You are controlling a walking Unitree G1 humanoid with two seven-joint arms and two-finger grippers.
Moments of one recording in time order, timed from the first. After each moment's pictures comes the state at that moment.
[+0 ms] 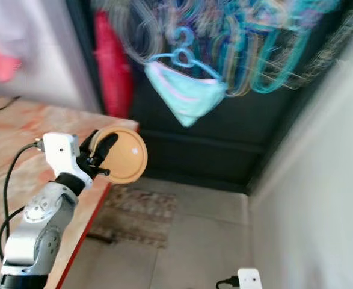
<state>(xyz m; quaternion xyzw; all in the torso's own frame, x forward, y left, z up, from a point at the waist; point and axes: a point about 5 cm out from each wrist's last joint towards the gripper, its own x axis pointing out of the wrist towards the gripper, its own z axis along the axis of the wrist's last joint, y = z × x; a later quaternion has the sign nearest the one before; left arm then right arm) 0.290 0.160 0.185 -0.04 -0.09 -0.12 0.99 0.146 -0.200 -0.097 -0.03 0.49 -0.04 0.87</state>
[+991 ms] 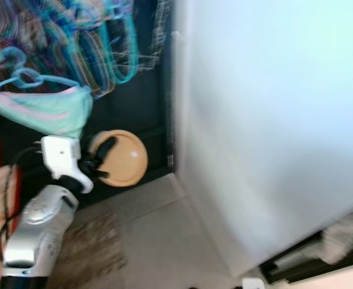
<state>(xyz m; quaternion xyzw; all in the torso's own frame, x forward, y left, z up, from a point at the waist) 0.290 0.155 0.182 -0.04 -0.09 -0.13 0.99 0.136 -0.207 -0.099 -0.04 0.50 -0.04 0.87</state>
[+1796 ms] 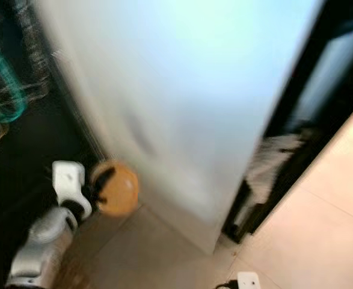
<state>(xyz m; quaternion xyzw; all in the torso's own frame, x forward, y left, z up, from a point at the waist) 0.287 0.182 0.102 -0.02 0.05 -0.09 0.99 0.141 -0.202 -0.099 -0.04 0.49 -0.04 0.87</state>
